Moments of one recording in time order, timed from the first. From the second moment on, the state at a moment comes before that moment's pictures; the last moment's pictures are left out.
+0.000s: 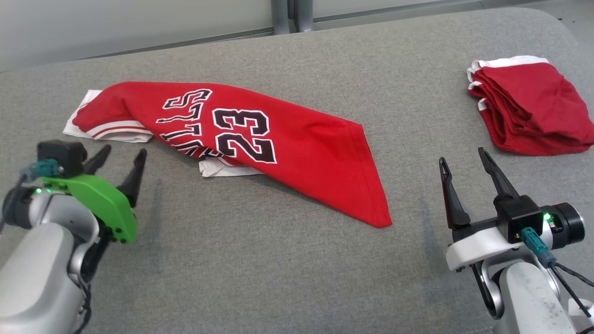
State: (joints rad) left arm -0.55 0.51 -0.50 0.47 -0.71 -0.08 0.08; right arm -0.18 -0.05 -0.02 0.17 -0.13 0.13 -0.26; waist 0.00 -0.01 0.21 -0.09
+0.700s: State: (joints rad) left arm -0.55 0.36 -0.58 0.60 -0.70 -0.06 0.04; right arm -0.20 -0.05 -0.01 0.15 -0.13 0.13 -0.26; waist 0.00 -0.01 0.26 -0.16
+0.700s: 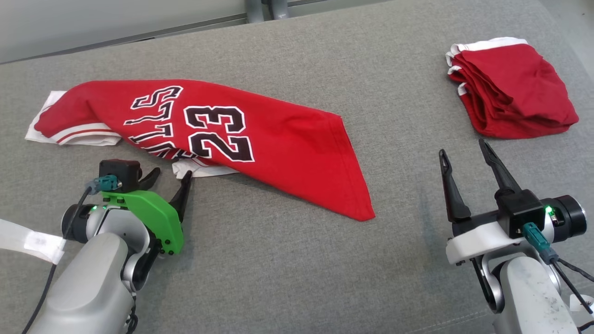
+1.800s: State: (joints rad) left arm -0.30 0.44 -0.59 0.18 -0.68 0.07 -0.12; right arm -0.14 -0.05 -0.04 0.16 -0.13 0.13 -0.26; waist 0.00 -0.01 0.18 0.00
